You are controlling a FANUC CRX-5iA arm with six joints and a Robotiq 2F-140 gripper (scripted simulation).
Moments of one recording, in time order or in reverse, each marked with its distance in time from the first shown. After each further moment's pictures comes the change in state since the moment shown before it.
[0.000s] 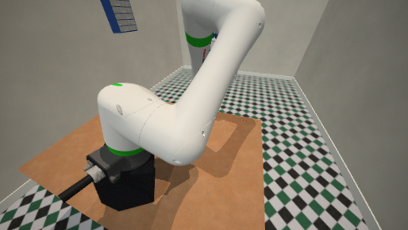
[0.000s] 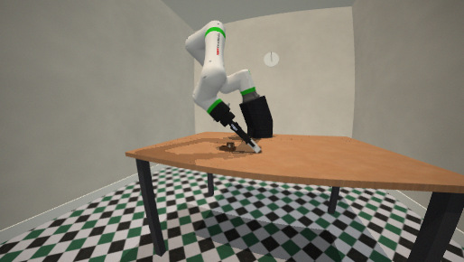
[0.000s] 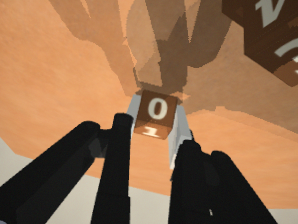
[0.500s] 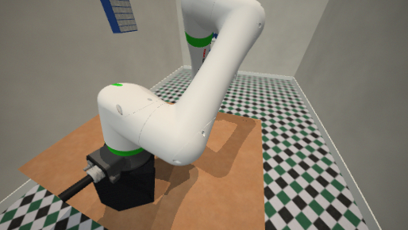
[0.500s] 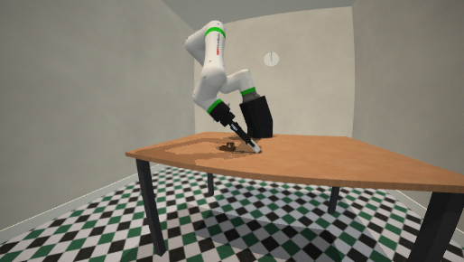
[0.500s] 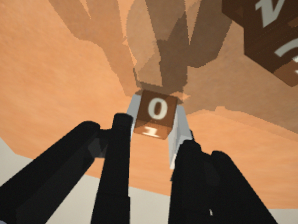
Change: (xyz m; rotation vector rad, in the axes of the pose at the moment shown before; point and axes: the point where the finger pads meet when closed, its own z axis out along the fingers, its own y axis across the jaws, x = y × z) arm 0.000 0.000 0.000 0.000 0.000 0.000
